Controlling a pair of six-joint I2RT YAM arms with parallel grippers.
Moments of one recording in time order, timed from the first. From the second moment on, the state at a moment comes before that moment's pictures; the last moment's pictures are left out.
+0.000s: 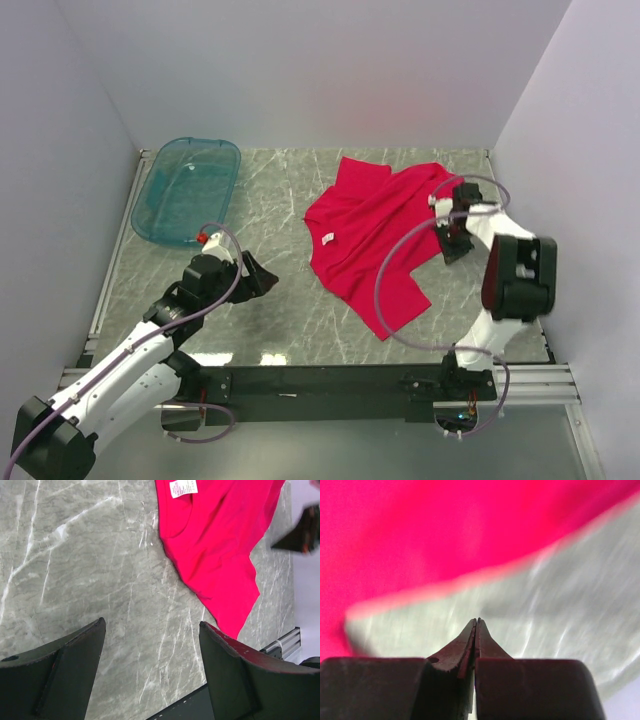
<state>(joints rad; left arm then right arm) -0.53 0.73 0.43 -0.20 0.06 -0.79 -0.11 1.80 1.17 -0.68 -0.04 -0.39</state>
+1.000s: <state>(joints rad) -0.53 0.77 0.46 -0.13 0.10 -0.78 -0.17 2.00 1.40 -0.61 -0.08 -0.06</state>
